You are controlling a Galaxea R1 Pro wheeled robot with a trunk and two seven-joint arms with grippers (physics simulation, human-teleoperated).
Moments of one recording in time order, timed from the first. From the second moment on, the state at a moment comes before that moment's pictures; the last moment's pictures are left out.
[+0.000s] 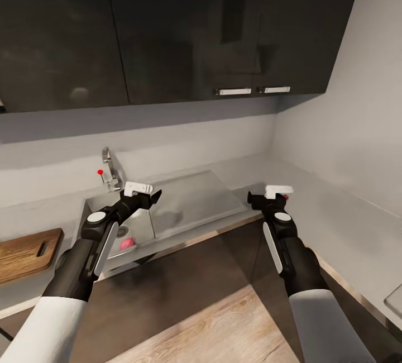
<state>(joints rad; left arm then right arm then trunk) -0.66 0.06 -0.05 -1.31 0.03 0.41 -0.26 -0.70 0.10 -0.01 -1.19 0.09 0.43 -0.17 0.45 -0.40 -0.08</state>
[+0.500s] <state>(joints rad) -0.66 0.06 -0.05 -1.31 0.03 0.41 -0.26 -0.70 0.10 0.03 -1.21 0.09 0.43 -0.17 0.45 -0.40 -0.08</state>
